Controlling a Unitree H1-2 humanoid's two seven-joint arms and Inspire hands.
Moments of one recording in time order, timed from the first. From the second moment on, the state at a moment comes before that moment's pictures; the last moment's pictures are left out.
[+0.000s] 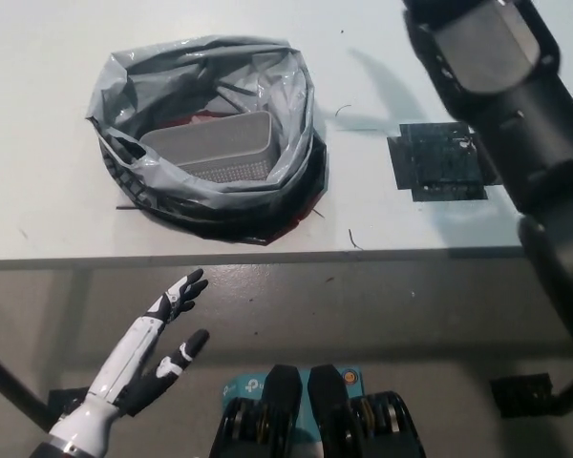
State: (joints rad) left_arm -0.04 0.26 -0.08 -0.14 0.11 -0.11 -0.23; right_arm -1.41 -0.14 0.24 0.89 -0.05 0.19 0.02
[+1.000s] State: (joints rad) left_arm -0.11 0.26 -0.08 -0.07 0.11 -0.11 -0.23; right_arm -0.44 -0.30 0.17 0.16 -0.03 0.26 0.04
